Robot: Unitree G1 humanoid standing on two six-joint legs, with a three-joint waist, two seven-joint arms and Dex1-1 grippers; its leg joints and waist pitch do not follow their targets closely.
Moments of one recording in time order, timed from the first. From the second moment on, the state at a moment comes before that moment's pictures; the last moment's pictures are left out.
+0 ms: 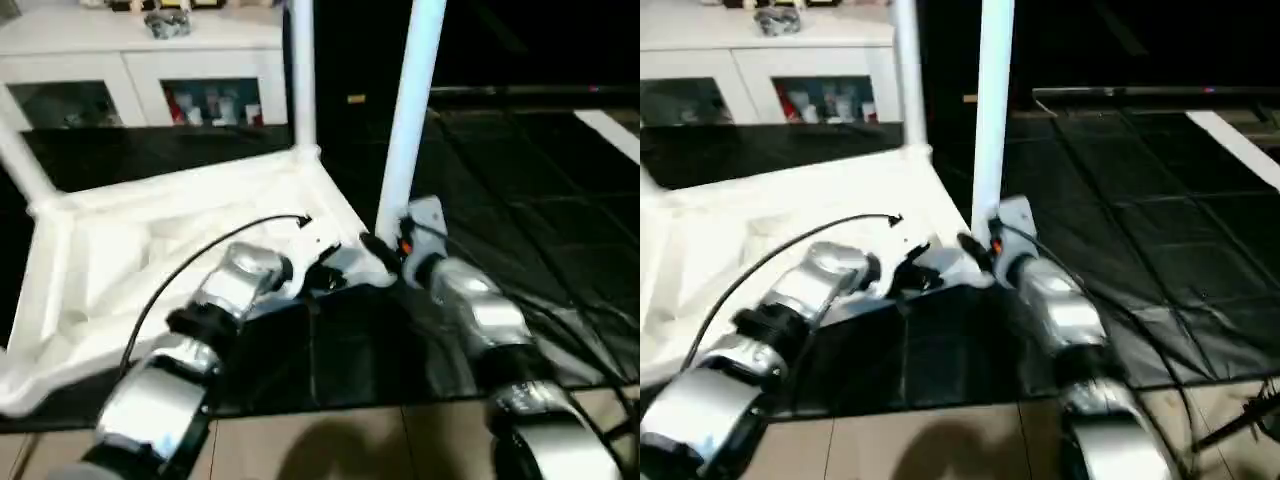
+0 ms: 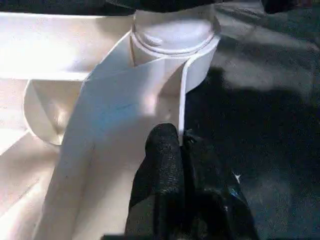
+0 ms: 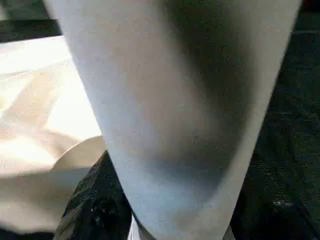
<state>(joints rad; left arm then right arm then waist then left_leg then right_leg) -0.81 0.08 -0.21 0.88 0.12 0.26 -0.78 -0.69 -0.03 -0.09 0.77 0.08 0.19 0.32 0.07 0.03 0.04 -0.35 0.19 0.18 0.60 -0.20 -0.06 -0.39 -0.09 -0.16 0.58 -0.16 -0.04</state>
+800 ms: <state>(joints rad) -0.79 0.13 -0.22 0.85 0.11 0.21 -0.88 -0.46 -0.26 -0.03 0.59 0.14 0.11 0.79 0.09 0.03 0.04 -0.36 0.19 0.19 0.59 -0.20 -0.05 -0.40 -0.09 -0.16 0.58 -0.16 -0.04</state>
